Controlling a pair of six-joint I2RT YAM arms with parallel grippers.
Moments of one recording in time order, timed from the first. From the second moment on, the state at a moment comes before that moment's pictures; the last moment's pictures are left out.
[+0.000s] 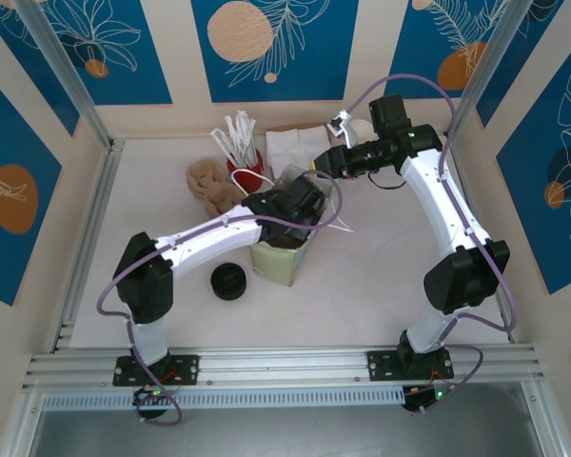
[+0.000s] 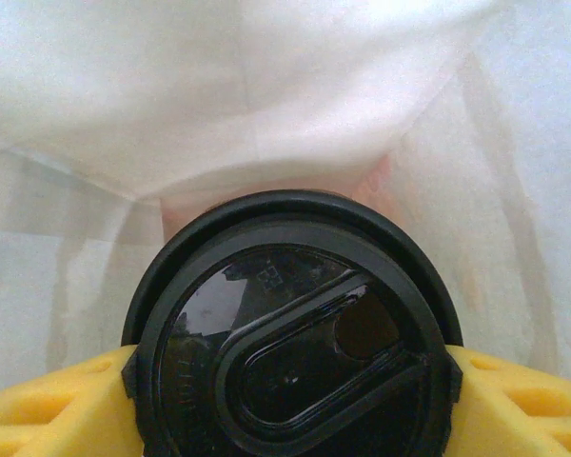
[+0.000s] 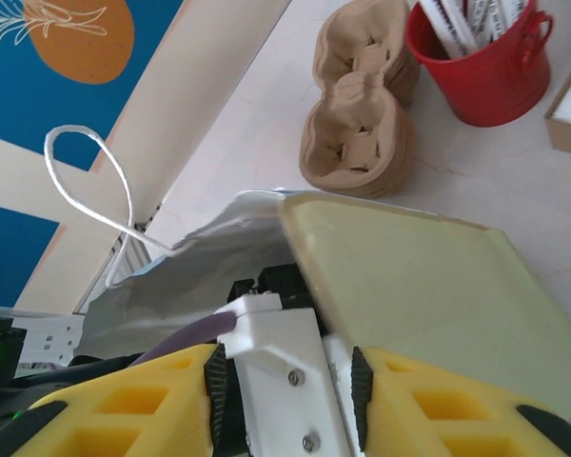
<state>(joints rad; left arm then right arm) -0.90 1.85 1.59 -0.68 -0.31 -0.22 0.24 1.69 1.82 -1.07 -0.85 0.01</state>
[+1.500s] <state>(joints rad) -0.79 2.25 2.20 -1.09 -0.12 -0.29 0.03 1.37 1.52 -0.94 -0.71 0.26</state>
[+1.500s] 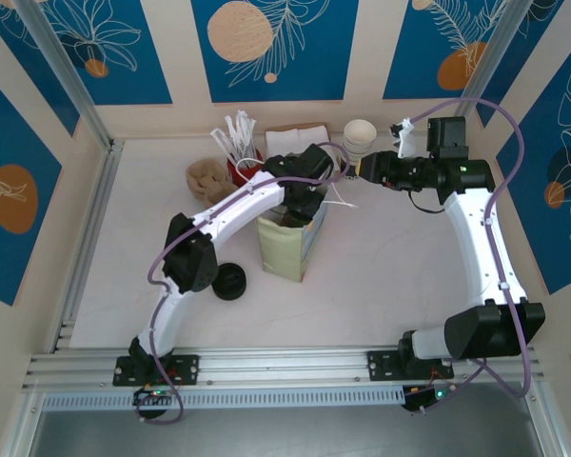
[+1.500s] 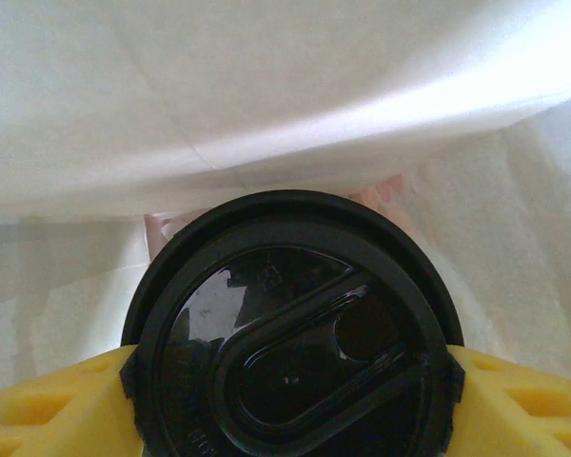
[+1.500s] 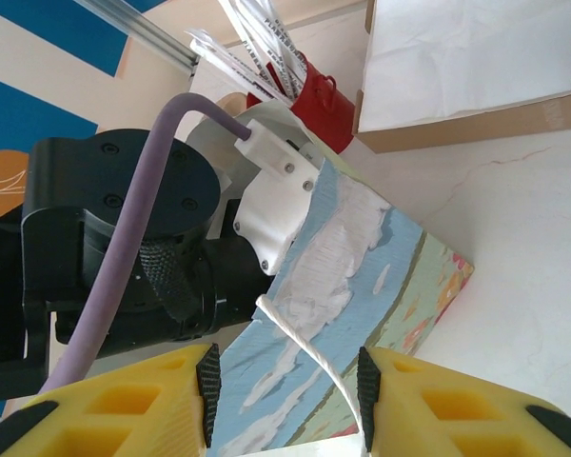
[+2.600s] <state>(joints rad) -0.78 2.27 2.21 -1.08 -0.11 -0.29 0.05 1.46 1.56 -0.96 -0.75 0.27</state>
